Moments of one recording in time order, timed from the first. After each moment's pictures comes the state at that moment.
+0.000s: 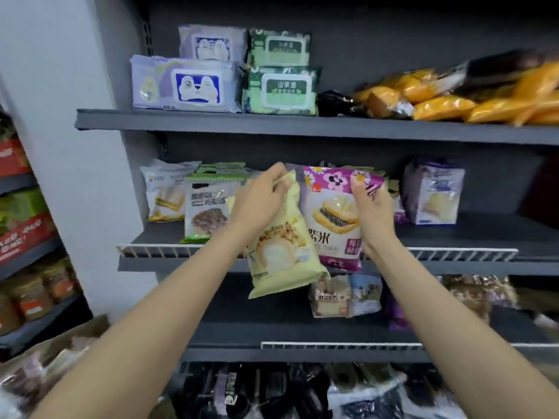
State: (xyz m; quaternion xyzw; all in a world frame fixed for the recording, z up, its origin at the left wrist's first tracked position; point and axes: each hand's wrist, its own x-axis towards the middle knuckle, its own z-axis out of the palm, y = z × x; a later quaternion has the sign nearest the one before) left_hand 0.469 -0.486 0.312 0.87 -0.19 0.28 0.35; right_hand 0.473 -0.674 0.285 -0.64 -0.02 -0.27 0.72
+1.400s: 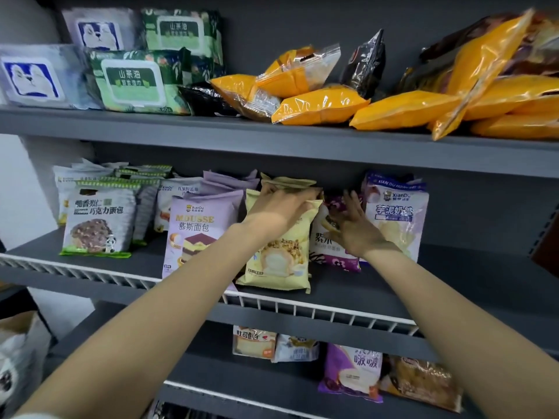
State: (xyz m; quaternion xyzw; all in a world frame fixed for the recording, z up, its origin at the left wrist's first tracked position) left_hand 0.619 -0.773 0.310 0.97 -0.14 0.20 -0.02; right_hand 0.677 -0.952 0.256 -0.98 -0.18 -0.09 0.04
